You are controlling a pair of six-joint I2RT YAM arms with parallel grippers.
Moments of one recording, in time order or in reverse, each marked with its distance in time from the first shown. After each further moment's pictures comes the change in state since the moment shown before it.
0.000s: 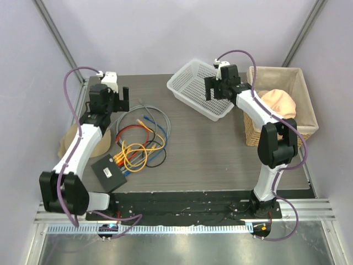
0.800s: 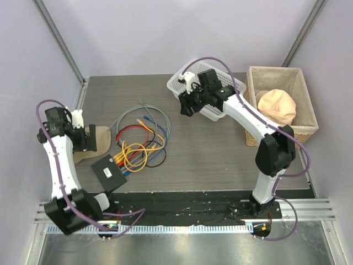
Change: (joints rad) left arm 0.516 -0.256 0.052 -0.930 0.174 0.218; right arm 0.219 -0.098 0.037 -0.192 -0.382 -0.270
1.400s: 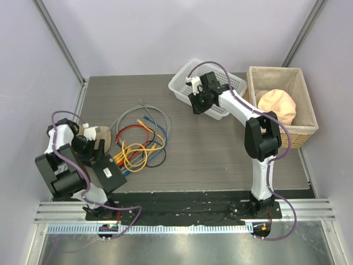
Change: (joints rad) left arm 0.107 0.404 -0.134 -0.043 0.220 0.307; right arm -0.084 0.270 0.085 -0.024 0.151 0.006
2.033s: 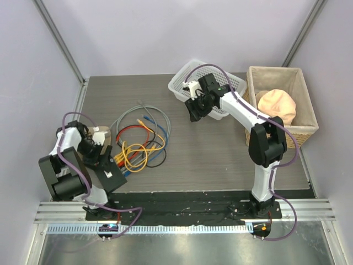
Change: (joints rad) left arm -0.098 -0.004 -0.095 0.052 -0.054 0.062; right arm 0.038 -0.100 -0.040 -0.135 -0.078 -0.038
